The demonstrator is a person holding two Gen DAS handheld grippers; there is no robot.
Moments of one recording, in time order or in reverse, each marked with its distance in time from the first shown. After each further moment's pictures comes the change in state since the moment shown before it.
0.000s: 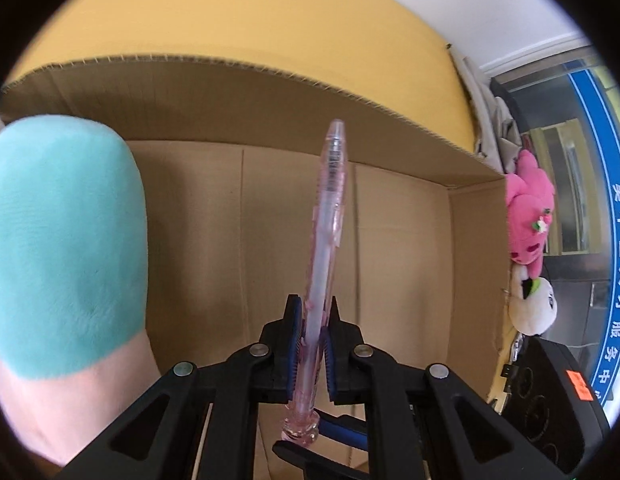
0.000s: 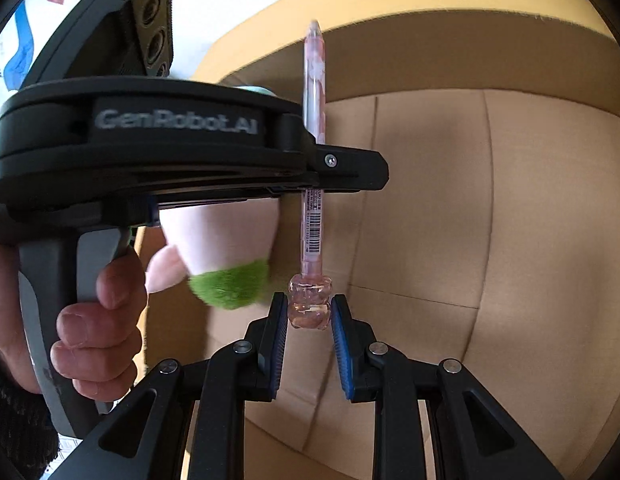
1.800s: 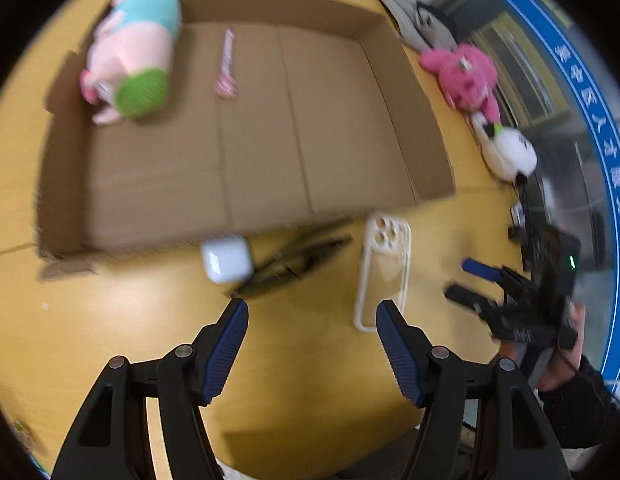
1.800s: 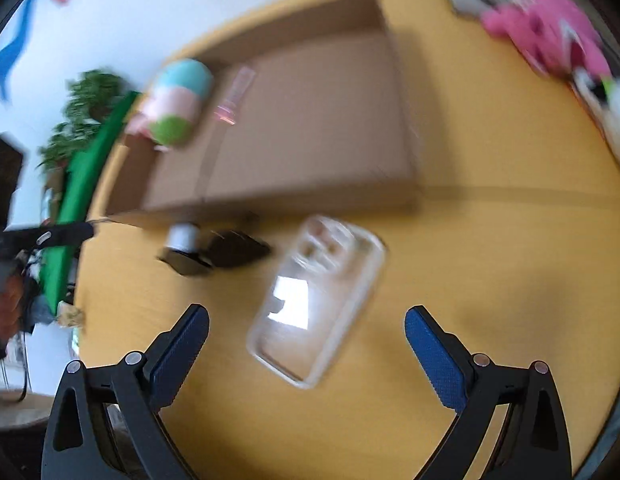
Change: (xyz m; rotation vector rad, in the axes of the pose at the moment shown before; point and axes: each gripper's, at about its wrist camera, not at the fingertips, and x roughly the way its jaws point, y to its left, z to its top) left arm -0.075 -0.076 -0.289 0.159 0.027 0.072; right arm -0.172 -0.084 -0.284 0.113 -0.118 -0.254
